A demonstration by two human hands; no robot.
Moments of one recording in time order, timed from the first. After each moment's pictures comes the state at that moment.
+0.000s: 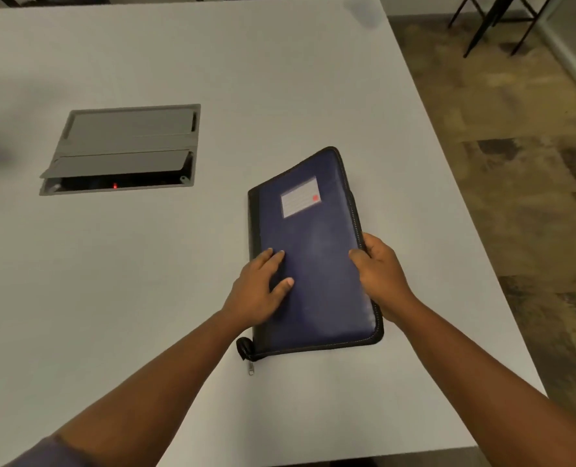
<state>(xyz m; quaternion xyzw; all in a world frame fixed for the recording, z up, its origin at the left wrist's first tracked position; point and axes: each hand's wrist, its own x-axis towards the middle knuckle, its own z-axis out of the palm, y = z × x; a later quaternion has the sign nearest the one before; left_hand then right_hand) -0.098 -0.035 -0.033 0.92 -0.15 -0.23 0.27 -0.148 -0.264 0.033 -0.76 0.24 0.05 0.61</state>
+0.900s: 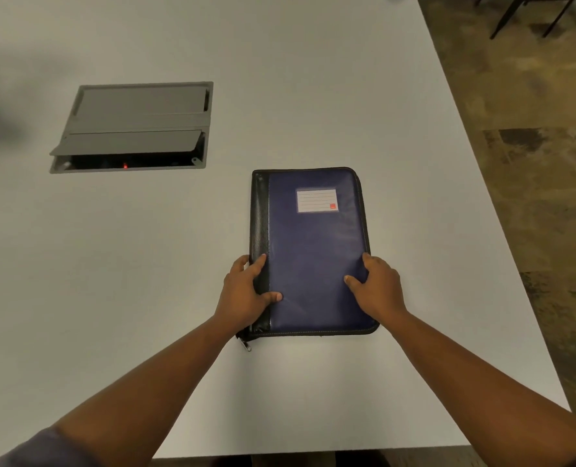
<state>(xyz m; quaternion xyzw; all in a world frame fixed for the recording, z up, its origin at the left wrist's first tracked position) -0.112 0.005 -0.056 0.92 -0.01 -0.25 0.31 -0.159 -0.256 -0.067 -0.92 0.25 0.12 0.29</state>
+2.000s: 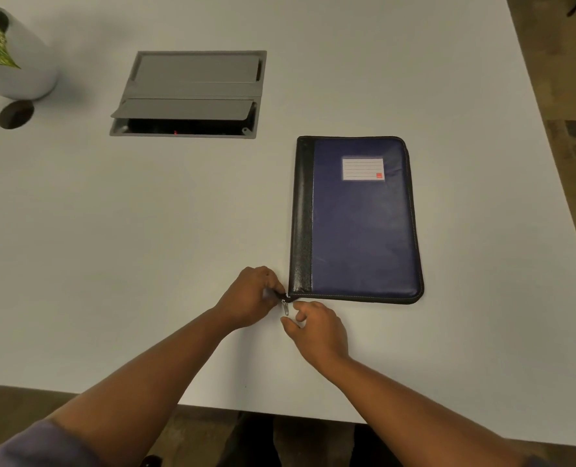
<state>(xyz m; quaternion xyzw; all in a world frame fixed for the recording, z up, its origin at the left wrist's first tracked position) -0.148 0.099 -0.061 0.90 -0.18 -0.23 0.32 -0.237 -0.062 -0.095 -0.91 0.13 0.17 0.36</state>
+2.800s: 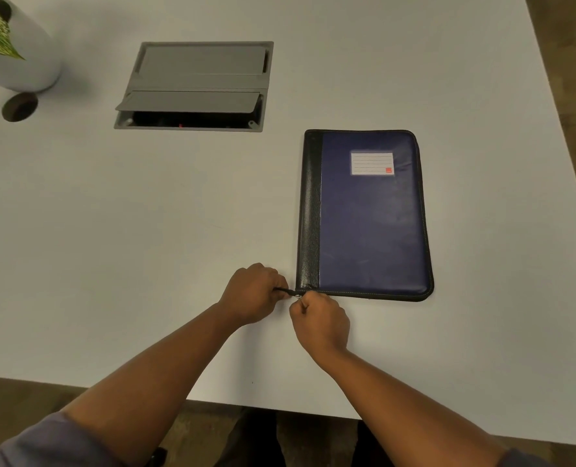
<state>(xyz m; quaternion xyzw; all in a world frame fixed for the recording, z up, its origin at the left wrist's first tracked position) -0.145 0.105 -0.072 0.94 -0.22 -0.21 0.16 -0.223 -0.043 -0.085 -0.93 0.19 0.13 0.30</state>
